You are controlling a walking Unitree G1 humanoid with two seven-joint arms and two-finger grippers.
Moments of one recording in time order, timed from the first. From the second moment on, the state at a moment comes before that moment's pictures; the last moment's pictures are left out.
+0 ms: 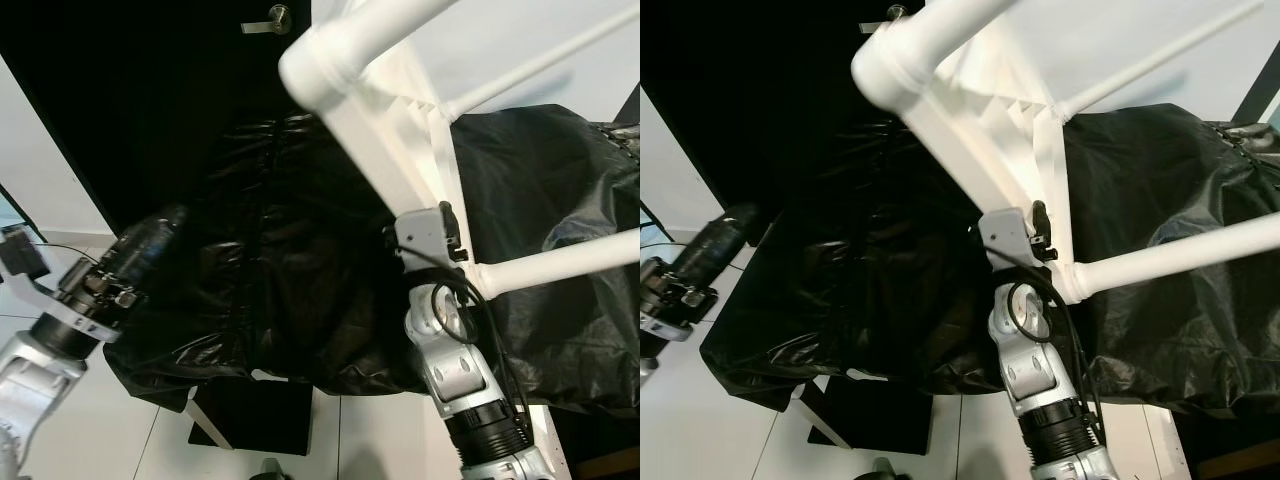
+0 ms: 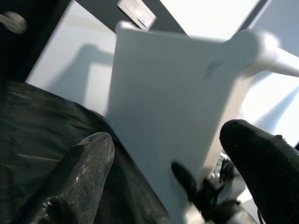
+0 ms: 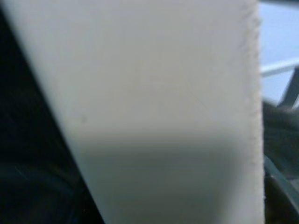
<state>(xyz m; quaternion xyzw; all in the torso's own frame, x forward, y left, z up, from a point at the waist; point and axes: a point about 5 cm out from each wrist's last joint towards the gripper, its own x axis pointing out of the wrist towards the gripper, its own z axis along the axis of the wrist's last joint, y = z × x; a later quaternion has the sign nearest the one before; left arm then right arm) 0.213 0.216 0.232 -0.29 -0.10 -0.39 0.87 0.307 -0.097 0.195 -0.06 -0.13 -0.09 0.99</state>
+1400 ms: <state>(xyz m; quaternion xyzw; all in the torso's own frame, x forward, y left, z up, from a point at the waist) 0.222 0.165 0.217 -0.20 -0.03 -0.45 0.87 0.231 -0.130 0.150 -0.02 -0.14 0.11 0.98</state>
